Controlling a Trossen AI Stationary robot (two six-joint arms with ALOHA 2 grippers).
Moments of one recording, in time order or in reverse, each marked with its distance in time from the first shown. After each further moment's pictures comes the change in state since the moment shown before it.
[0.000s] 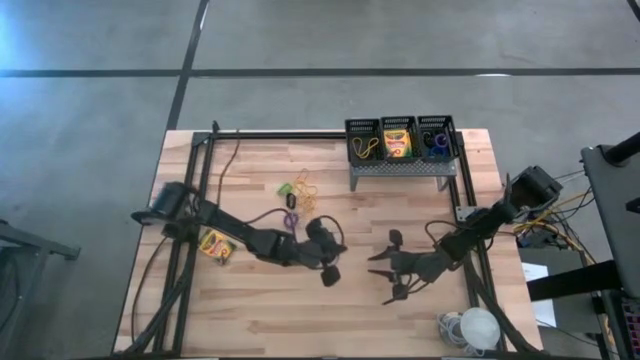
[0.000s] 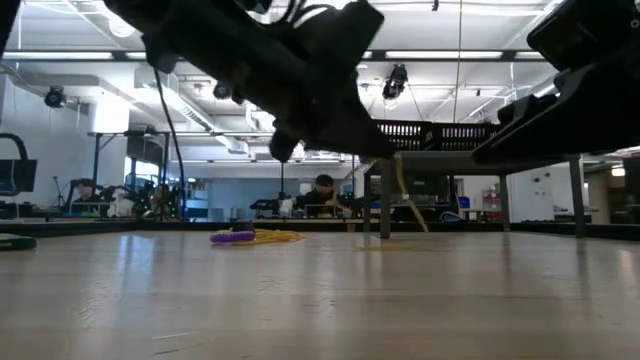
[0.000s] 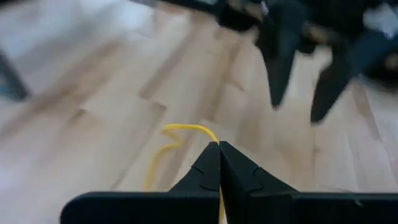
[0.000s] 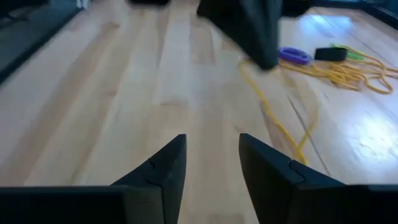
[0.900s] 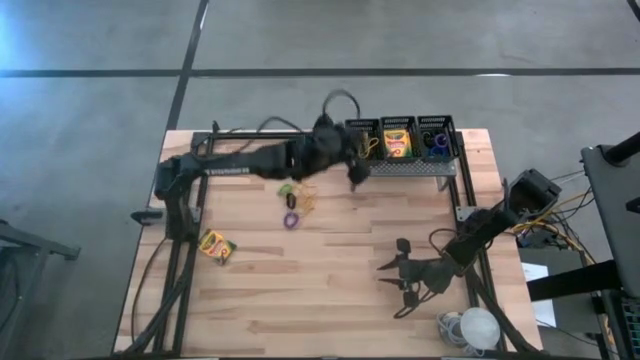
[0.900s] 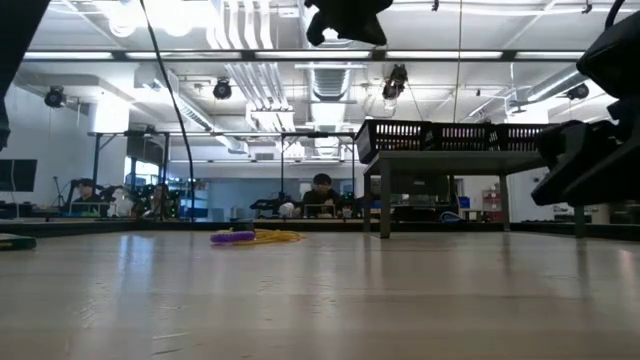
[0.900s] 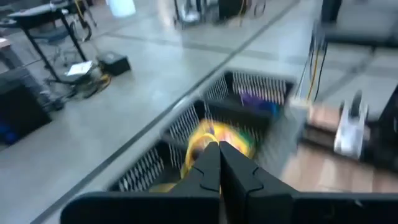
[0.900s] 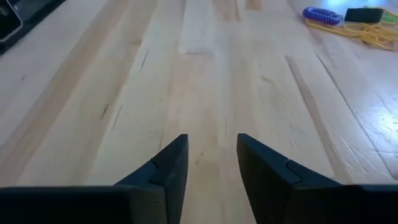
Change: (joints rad) left arm 0.416 -0.051 0.708 -0.548 -0.056 0.397; right arm 0.127 0.037 -0.062 -0.018 0.028 0.104
